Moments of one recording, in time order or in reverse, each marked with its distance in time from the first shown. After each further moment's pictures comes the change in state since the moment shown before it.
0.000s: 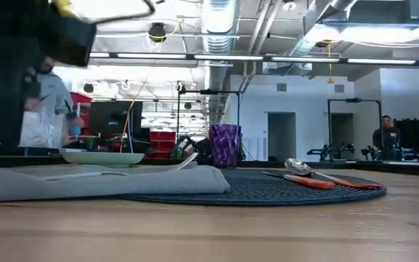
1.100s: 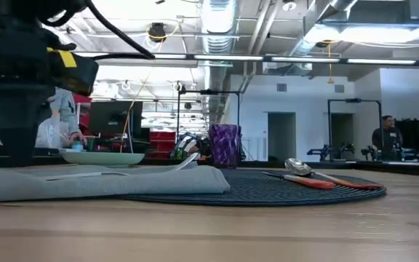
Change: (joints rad) left arm 0.158 -0.087 -0.214 0.120 0.069 0.212; right arm 0.000 -0.001 0.000 -0.063 0.000 -0.002
